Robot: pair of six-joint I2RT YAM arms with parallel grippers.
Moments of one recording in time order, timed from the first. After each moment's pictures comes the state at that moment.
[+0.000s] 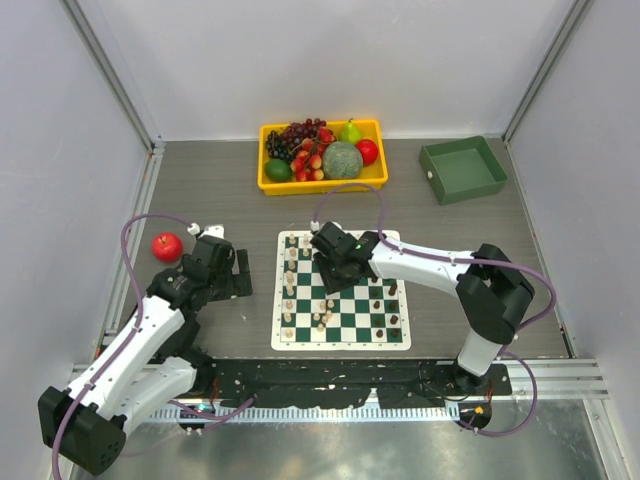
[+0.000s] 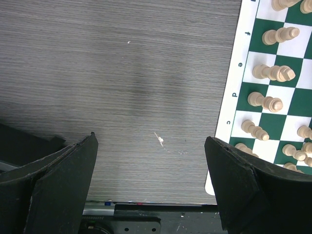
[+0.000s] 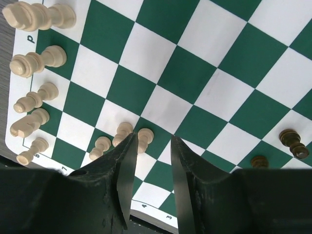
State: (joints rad) left arm -0.44 0.86 0.72 -0.83 -0.25 -0.50; right arm 0.93 1.71 1.16 -0.57 0.07 0.50
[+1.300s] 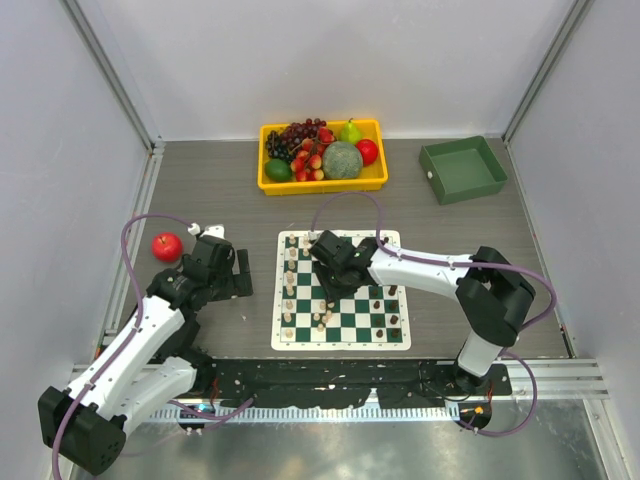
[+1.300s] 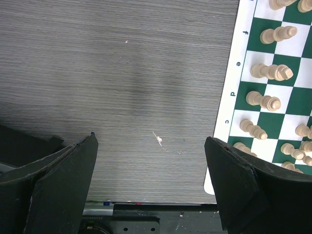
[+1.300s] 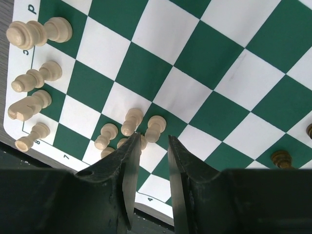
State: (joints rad) left arm -0.44 0.86 0.72 -0.83 -0.24 -0.50; right arm 0.96 1.69 1.12 -0.55 0.04 0.51
